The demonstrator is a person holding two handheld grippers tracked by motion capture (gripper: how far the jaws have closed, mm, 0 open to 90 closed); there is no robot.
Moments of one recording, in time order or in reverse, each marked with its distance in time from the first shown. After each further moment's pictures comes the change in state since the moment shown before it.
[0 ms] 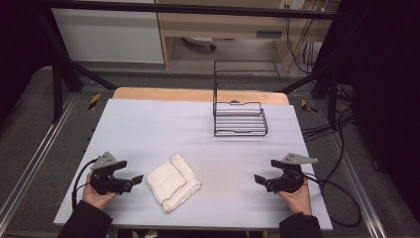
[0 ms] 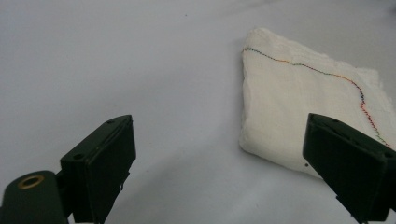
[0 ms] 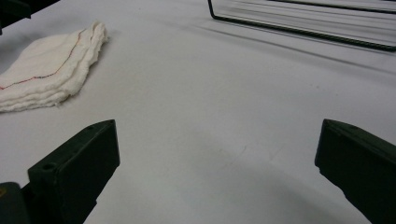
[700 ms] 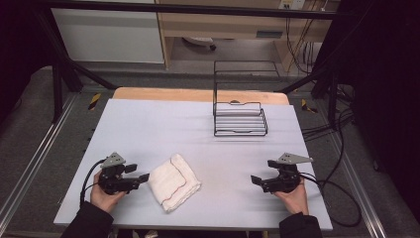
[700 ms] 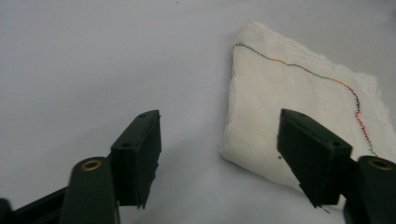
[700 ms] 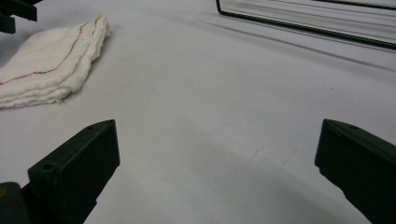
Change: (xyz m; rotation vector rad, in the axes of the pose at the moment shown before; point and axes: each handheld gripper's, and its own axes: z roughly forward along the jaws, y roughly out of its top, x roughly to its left) left arm -0.015 0.005 0.015 0.047 0.005 -0.062; right arm 0.008 0.004 0.007 0.029 0.002 -0.015
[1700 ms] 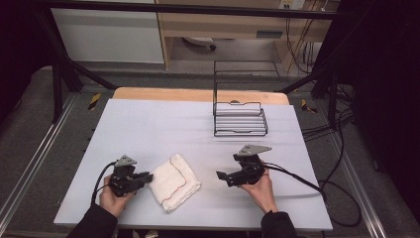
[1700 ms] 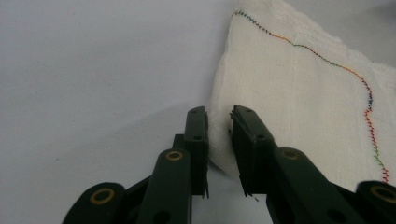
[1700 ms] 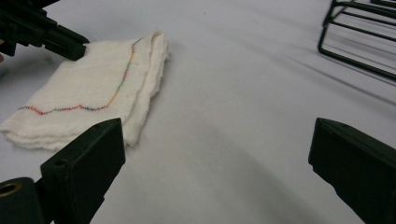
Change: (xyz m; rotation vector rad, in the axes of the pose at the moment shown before) left arm -0.019 0.001 0.021 0.109 0.042 -0.091; right arm 0.068 0.051 0.069 0.059 0.079 -0.093
